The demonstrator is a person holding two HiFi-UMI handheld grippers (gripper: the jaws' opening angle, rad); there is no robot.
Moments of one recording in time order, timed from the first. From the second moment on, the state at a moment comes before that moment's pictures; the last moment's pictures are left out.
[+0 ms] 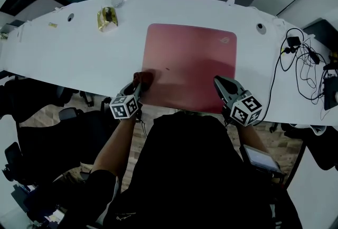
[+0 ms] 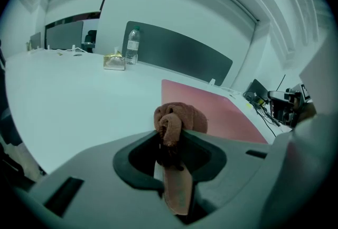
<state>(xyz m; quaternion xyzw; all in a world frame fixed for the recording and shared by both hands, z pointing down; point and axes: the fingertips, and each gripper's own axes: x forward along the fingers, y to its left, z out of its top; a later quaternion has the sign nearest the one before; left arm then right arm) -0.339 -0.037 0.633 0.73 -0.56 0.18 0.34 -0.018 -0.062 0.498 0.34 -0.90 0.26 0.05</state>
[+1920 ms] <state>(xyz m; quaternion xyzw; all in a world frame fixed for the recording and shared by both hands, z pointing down) -0.235 -0.080 0.621 0.74 -0.55 0.21 0.32 0.057 -0.067 0.504 0.39 -0.88 0.28 0.03</state>
